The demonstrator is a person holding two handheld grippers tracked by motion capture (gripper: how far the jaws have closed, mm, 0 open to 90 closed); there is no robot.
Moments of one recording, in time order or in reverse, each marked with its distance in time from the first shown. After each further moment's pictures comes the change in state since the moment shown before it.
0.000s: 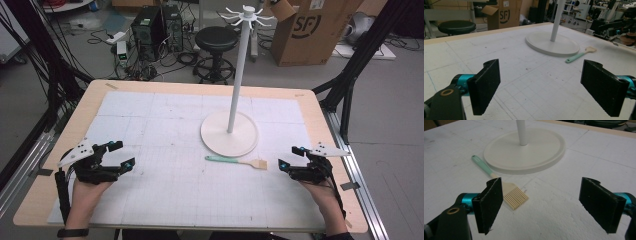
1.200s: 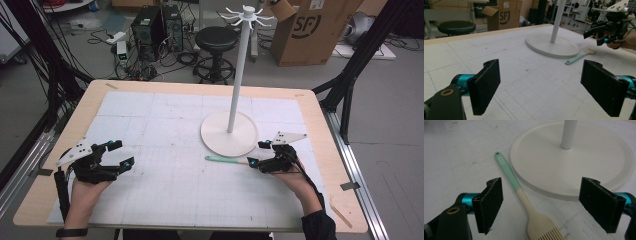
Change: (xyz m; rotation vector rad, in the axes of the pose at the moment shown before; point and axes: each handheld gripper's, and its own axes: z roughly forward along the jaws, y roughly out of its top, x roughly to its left) left arm 0.001 0.001 -0.002 -0.013 -0.003 -0.012; right arm 0.033 0.031 0.080 0.135 0.191 -0.123
